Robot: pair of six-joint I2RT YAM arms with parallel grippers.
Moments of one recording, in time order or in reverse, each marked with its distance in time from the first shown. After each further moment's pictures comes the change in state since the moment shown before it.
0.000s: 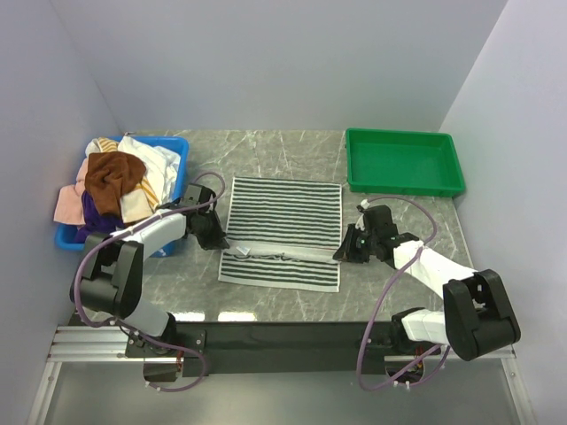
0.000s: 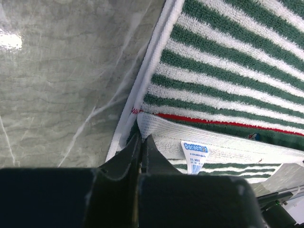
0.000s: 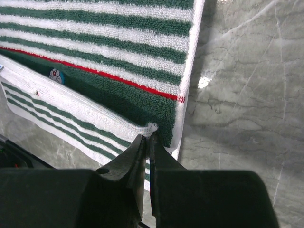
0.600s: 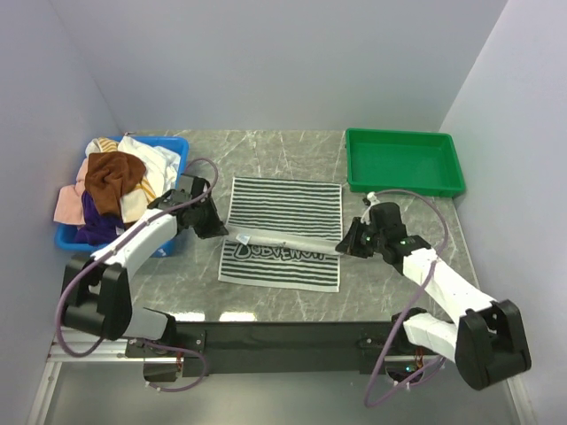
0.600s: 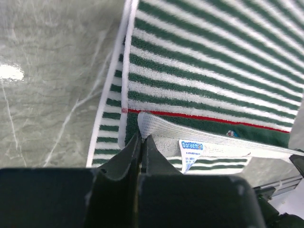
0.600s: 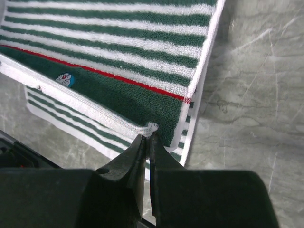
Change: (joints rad) left arm 0.000 -0.120 0.066 -0.061 -0.005 0.001; right arm 0.002 -0.148 0.021 -0.052 0.024 -0.015
